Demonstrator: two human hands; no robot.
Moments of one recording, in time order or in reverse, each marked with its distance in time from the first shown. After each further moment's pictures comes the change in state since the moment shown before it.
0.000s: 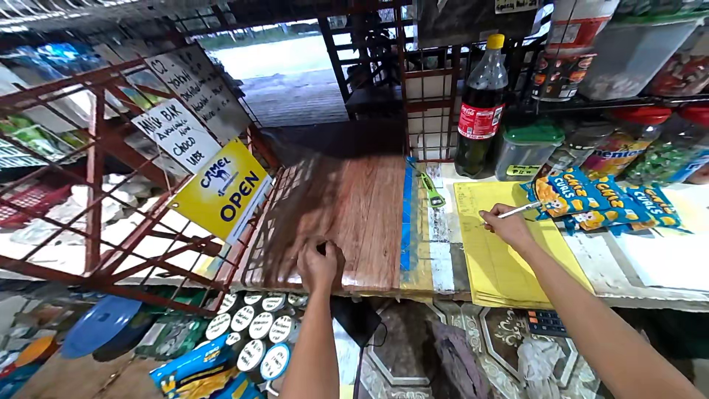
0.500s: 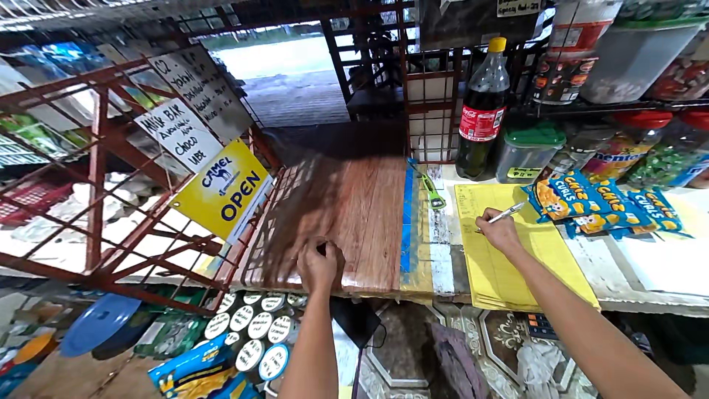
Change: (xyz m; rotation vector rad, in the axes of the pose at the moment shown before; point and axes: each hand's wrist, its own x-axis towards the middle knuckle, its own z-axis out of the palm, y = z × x) left_hand -0.001 0.000 0.000 0.012 0.008 -0.004; right_hand 0.003 0.003 0.018 -0.206 0.021 -0.047
